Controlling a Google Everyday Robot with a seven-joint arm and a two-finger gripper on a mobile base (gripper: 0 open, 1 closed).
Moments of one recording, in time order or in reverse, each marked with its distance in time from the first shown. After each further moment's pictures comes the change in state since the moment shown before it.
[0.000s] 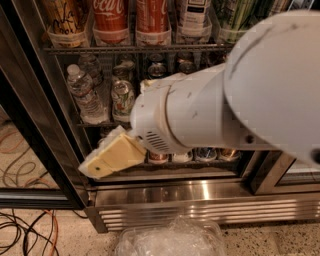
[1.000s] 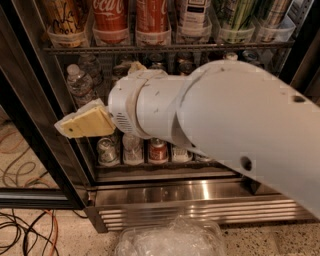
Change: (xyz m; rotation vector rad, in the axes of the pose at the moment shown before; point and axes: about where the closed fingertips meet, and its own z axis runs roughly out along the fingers) arm -0.042 -0.038 0.044 0.182 -0.232 0.132
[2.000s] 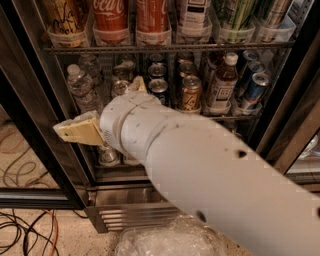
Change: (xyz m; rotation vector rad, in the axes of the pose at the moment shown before) arm 0.019 0.003 0.016 0.141 -0.036 0.084
